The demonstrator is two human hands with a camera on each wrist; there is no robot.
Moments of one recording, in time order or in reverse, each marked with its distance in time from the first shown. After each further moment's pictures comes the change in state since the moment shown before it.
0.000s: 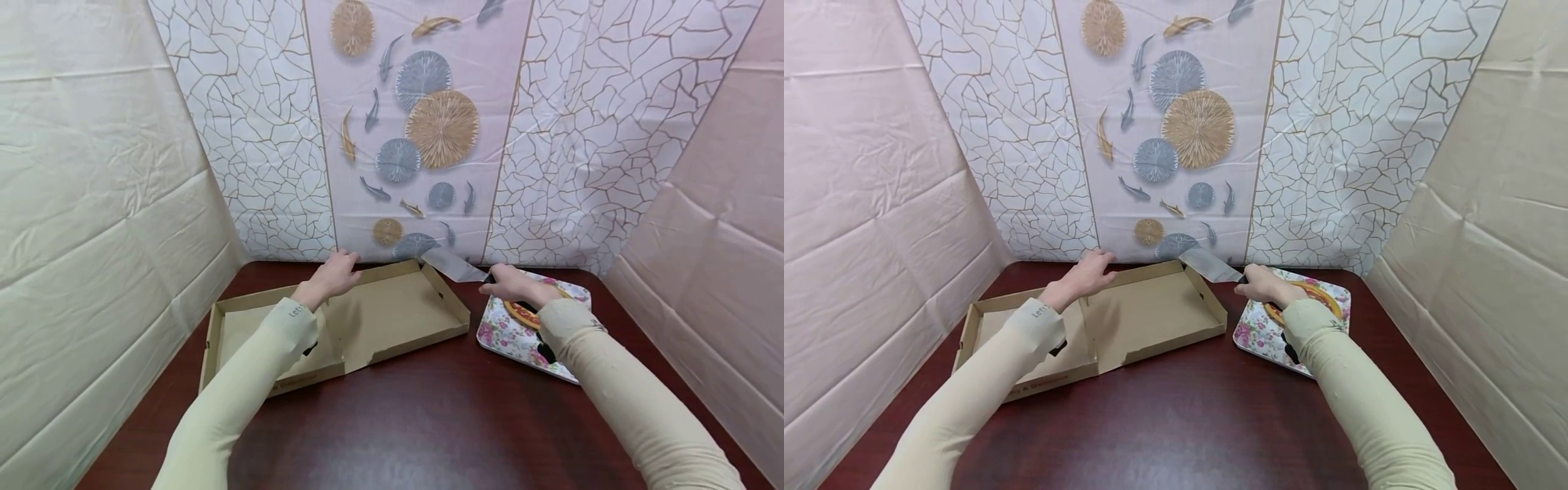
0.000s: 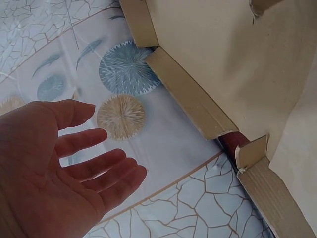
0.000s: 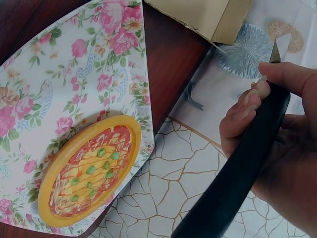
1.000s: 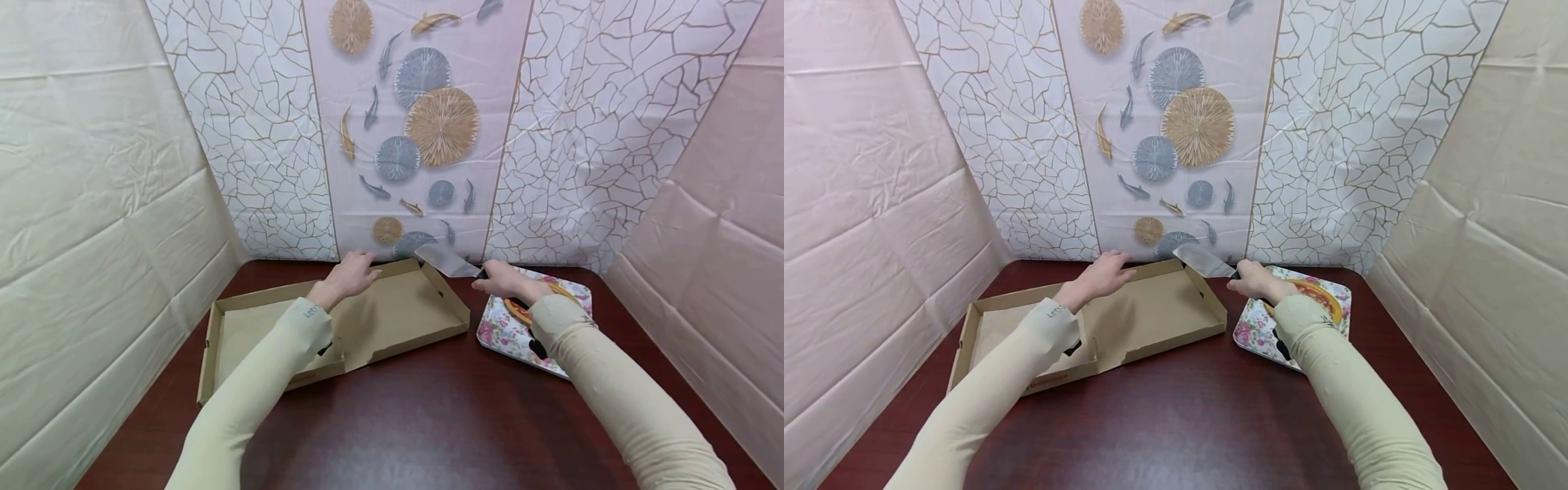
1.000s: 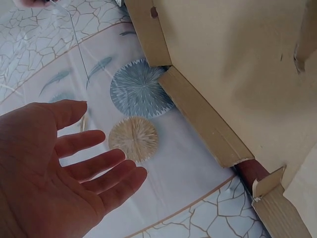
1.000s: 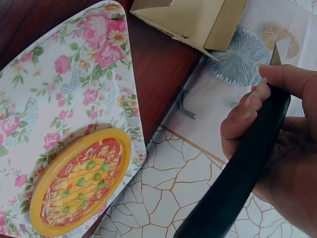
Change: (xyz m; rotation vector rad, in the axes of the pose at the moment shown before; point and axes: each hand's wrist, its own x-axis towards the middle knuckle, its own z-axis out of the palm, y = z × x) left_hand 0.012 0.026 0.011 -0.022 0.008 0.029; right_hand 0.005 -0.015 0.002 -0.012 0.041 0.009
